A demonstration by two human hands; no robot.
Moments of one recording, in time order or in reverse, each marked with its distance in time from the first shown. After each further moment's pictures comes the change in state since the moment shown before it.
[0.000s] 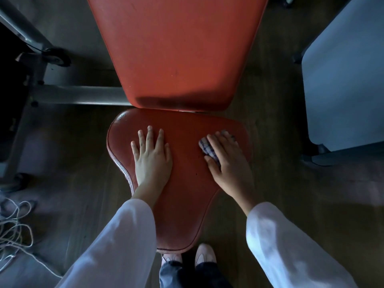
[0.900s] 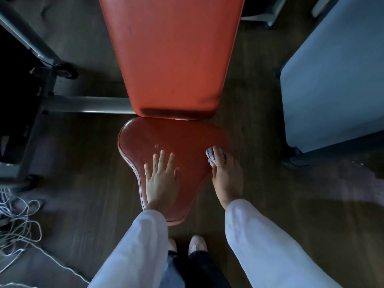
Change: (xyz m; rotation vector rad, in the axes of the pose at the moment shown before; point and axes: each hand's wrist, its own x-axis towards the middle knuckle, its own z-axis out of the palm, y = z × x) left_hand -0.087 0.031 -0.047 0.035 -0.191 0.059; right_hand -0.039 -0.038 -0.064 -0.157 0.029 0.274
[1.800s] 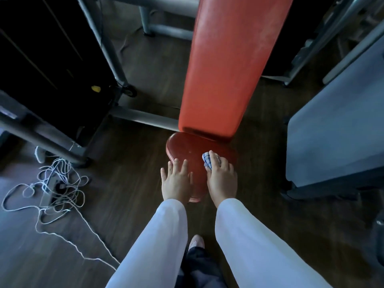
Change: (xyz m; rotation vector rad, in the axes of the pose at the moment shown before) left_hand -0.154 0.020 -0.151 -0.065 0.061 -0.183; right_hand -0.064 -0.138 -0.177 0.048 -0.054 -0.127
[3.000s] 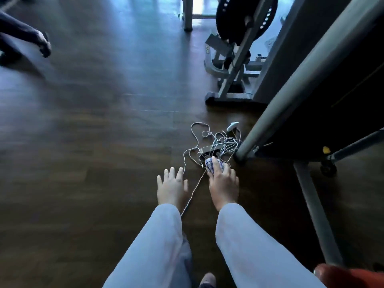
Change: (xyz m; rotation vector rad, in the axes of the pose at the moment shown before) left_hand -0.221 -0.374 -0.059 -0.459 0.326 -1.174; right_hand -0.195 -0.401 0.131 0.063 -0.325 -1.259
